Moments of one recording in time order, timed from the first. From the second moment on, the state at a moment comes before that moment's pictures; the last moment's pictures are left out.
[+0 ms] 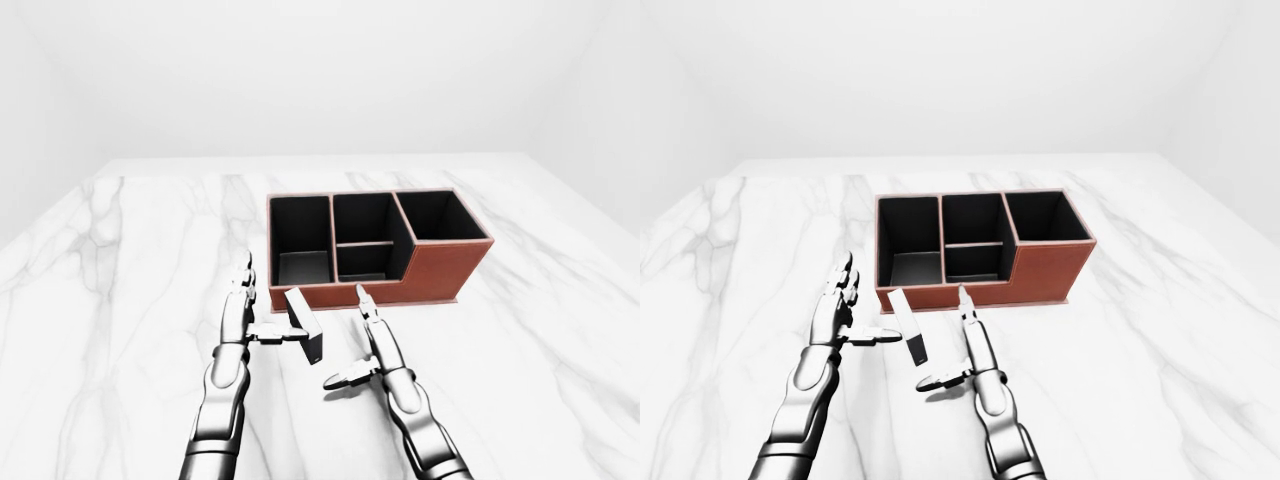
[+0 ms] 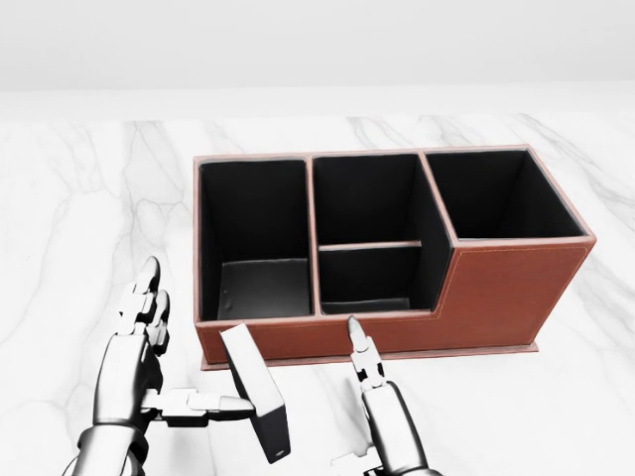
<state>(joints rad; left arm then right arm) -0.05 0.02 0.03 0.15 0.04 -0.09 -0.02 0.06 0.05 0.20 0.22 -0.27 -0.09 -0.02</state>
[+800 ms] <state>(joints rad) -0.06 0.02 0.03 0.16 0.04 -0.09 -0.02 0.05 0.09 0.31 0.23 -0.31 -0.09 -0.10</state>
